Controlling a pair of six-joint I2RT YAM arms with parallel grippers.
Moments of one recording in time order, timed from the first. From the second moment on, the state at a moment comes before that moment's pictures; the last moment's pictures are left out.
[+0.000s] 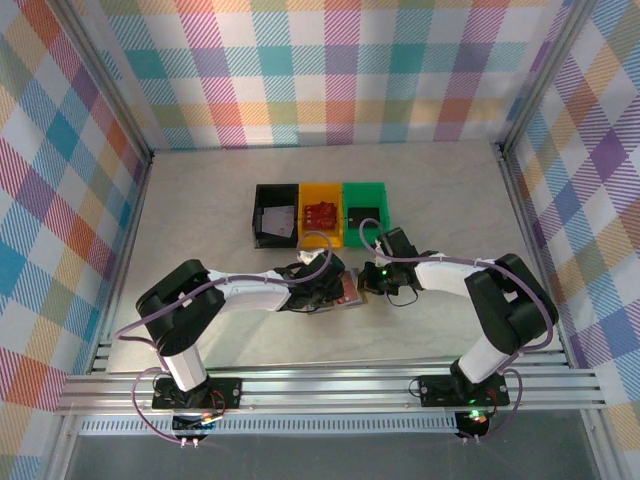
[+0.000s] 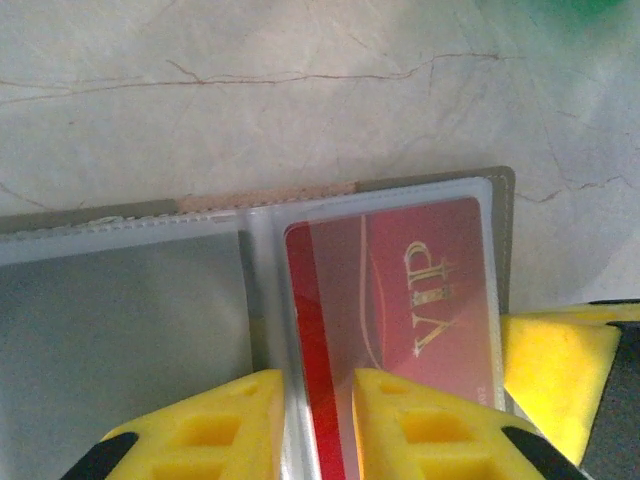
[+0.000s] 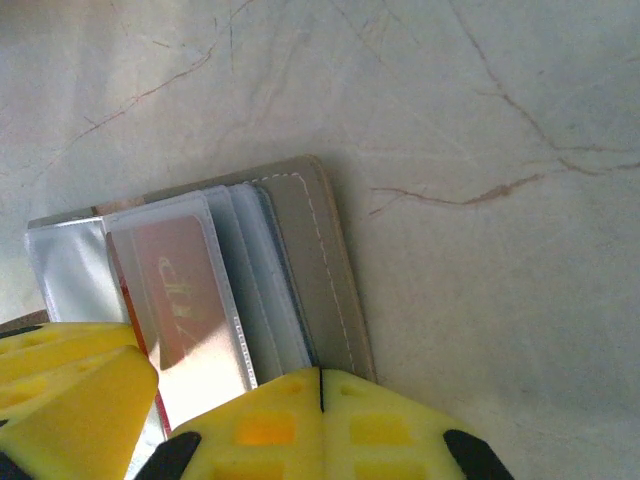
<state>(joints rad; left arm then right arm) -0.94 1.74 0.90 -0.11 -0.12 -1.08 0.53 1.62 0.72 -0.17 -0.40 0.66</state>
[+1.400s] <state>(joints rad) -0.94 1.74 0.85 0.00 -0.09 -1.03 0.53 1.62 0.72 -0.17 -0.40 0.66</state>
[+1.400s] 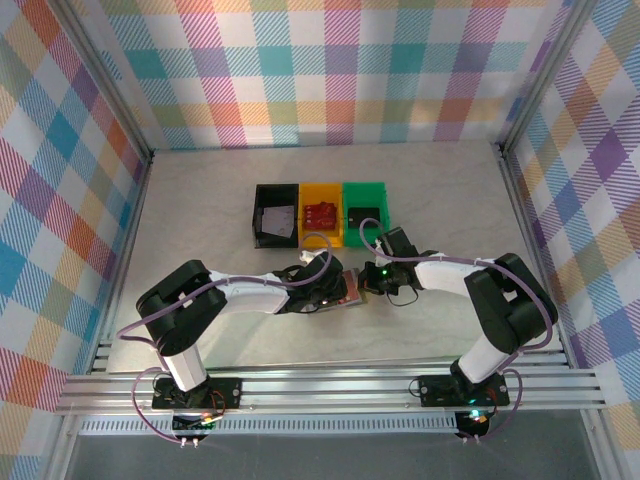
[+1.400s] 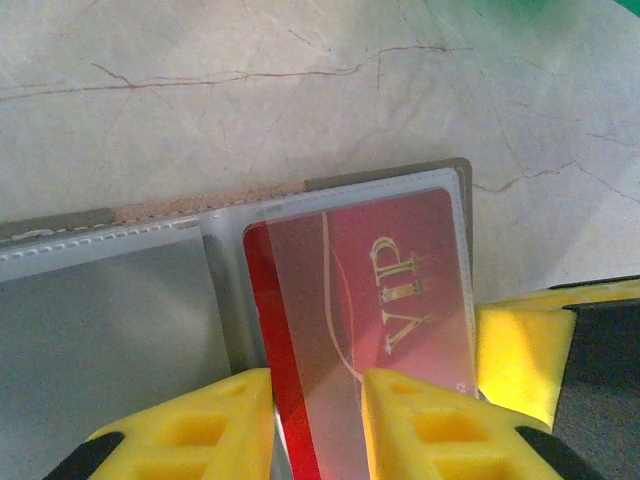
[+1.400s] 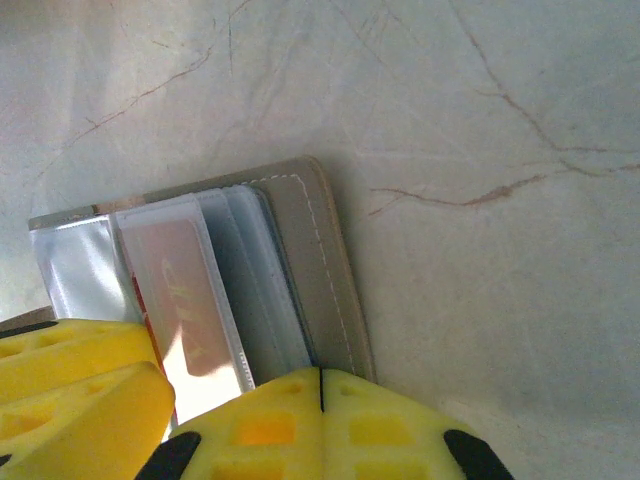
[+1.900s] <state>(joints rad) -0.93 1.67 0.75 0.11 -0.04 -1.03 0.53 1.63 0.72 -0.16 -0.41 0.66</state>
